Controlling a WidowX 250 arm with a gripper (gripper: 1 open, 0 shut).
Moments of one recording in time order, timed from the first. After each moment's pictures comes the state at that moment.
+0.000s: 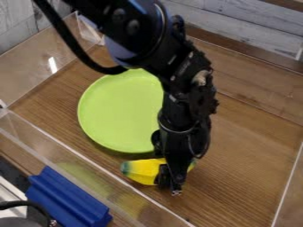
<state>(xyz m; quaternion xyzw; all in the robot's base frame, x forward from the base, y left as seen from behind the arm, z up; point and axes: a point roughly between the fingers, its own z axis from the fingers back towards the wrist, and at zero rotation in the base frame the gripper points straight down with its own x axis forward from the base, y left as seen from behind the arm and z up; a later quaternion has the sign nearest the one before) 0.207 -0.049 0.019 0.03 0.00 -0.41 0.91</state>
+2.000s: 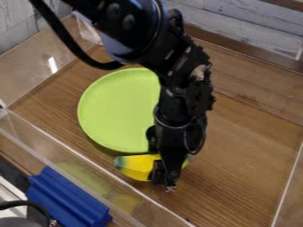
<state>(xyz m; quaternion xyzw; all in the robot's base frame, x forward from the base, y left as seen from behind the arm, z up) 0.200 -0.037 0.025 0.04 0.03 -0.41 0.91</state>
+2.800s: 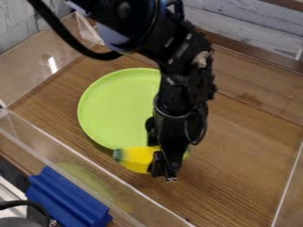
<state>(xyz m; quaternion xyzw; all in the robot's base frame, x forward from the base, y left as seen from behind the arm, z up) 0.202 -0.034 0.038 0.04 0.04 -0.39 0.92</state>
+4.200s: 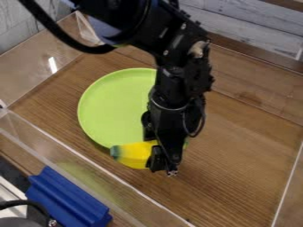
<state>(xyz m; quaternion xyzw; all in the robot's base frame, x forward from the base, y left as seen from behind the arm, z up) 0.201 -0.028 0.046 0.05 0.03 -0.35 0.93</state>
